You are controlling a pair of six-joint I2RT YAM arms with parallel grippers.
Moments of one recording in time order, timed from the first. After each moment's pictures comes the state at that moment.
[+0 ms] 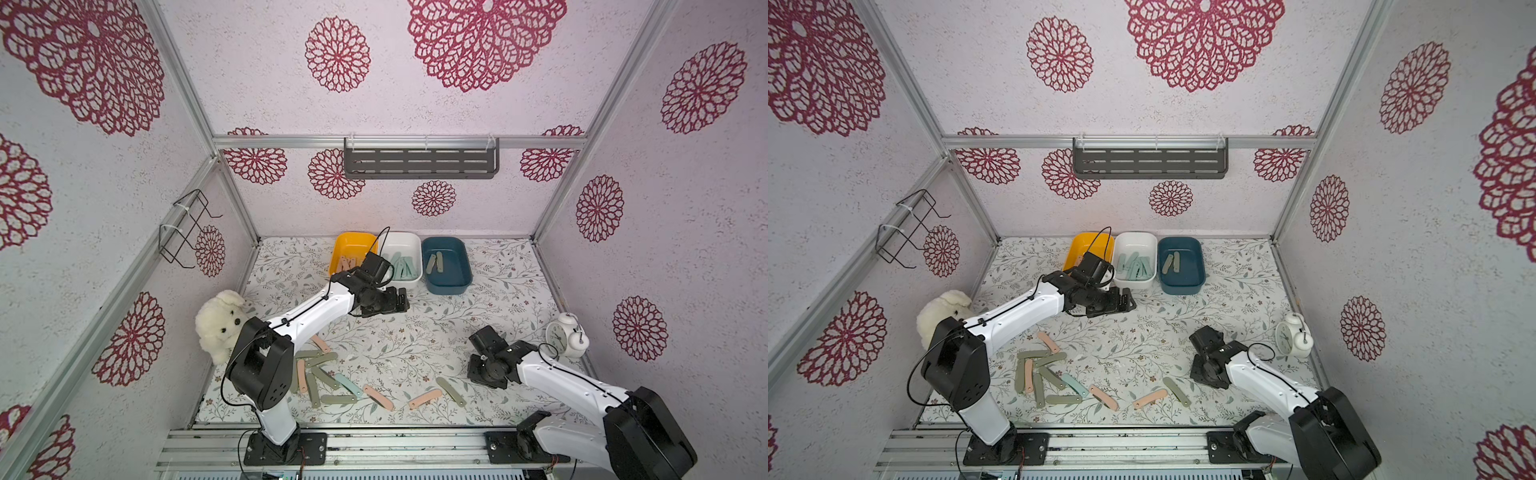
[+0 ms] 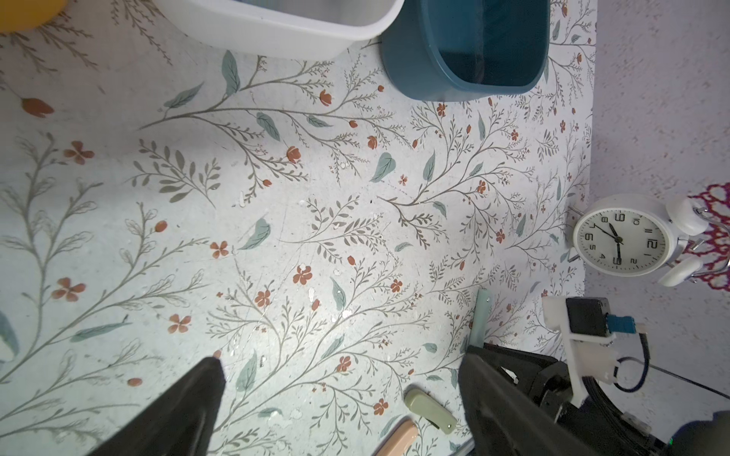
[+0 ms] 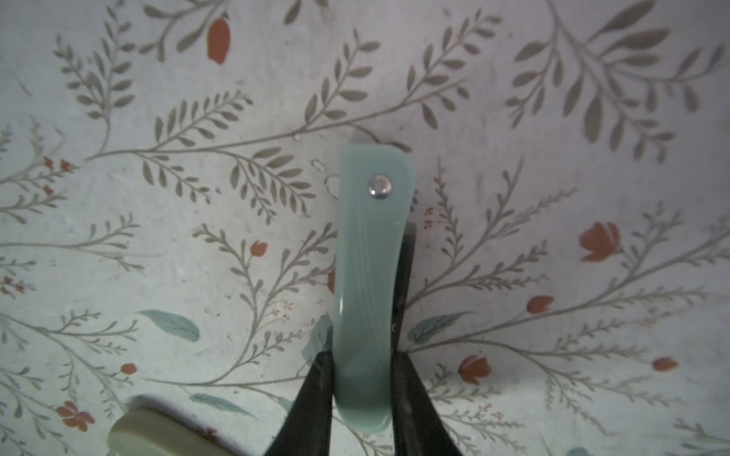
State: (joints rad) left arm -0.58 1.74 1.37 -0.66 0.24 -0.59; right arm 0.56 1.20 0.54 -0.70 0.05 0.80
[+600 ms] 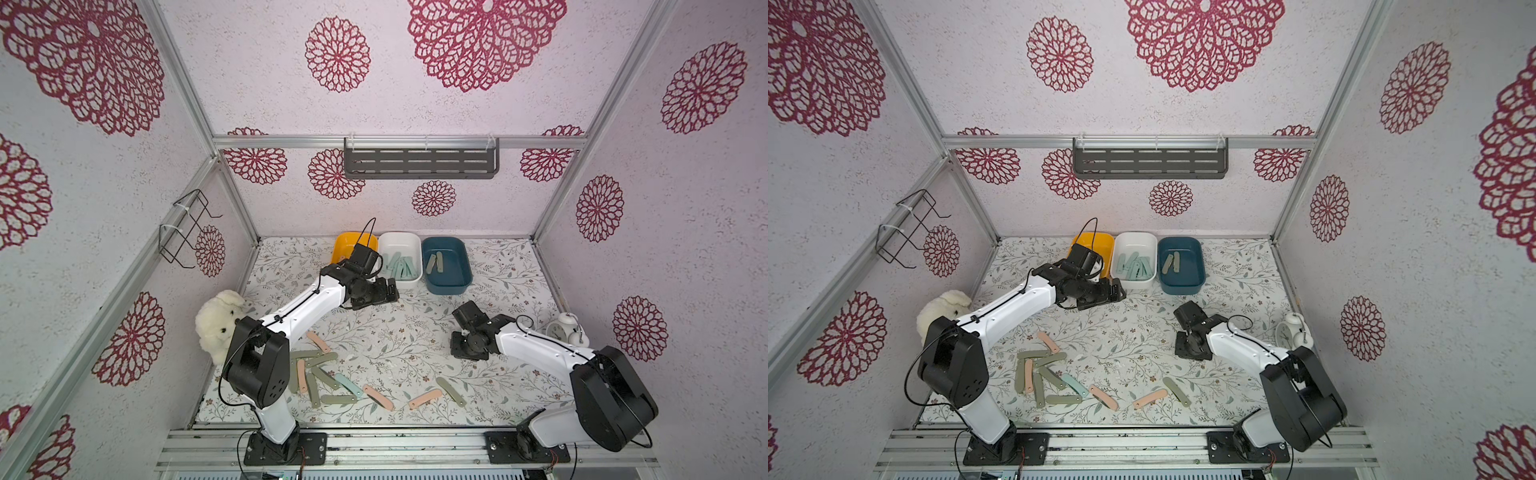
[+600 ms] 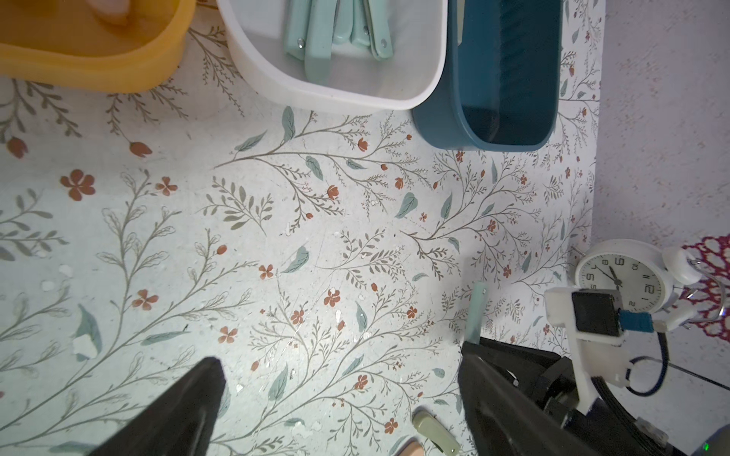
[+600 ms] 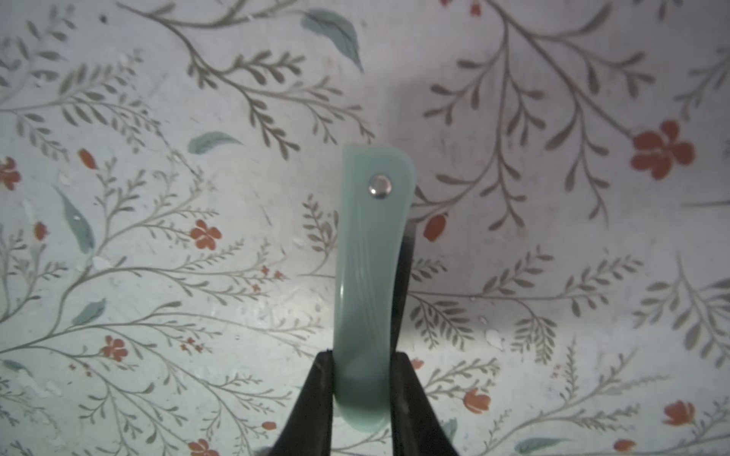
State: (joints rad) left arm -0.50 1.74 1.43 -0.69 0.22 -0.59; right arm 0.56 1.45 0.81 -0.62 0.04 0.64
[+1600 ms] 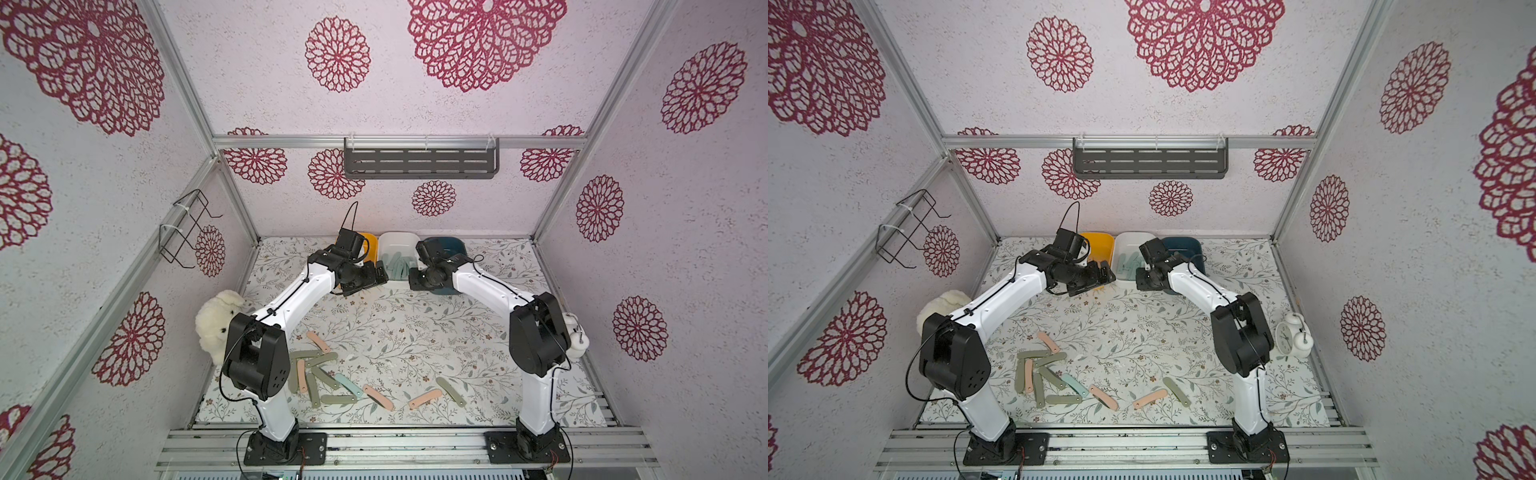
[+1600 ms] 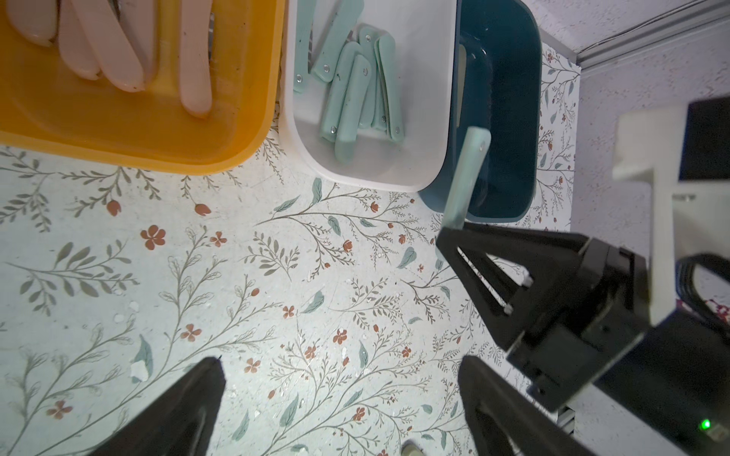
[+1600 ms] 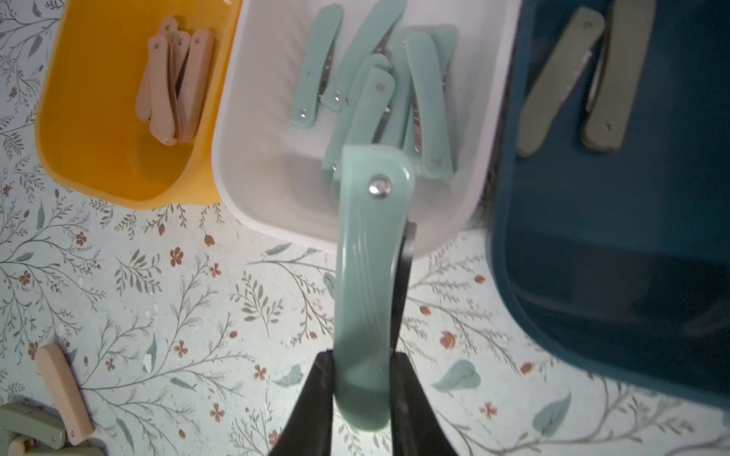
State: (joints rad) left arm -0.39 1.78 1.54 -0.74 0.24 -0.59; right arm 0.56 2.05 1.74 -0.63 -0.01 0.40
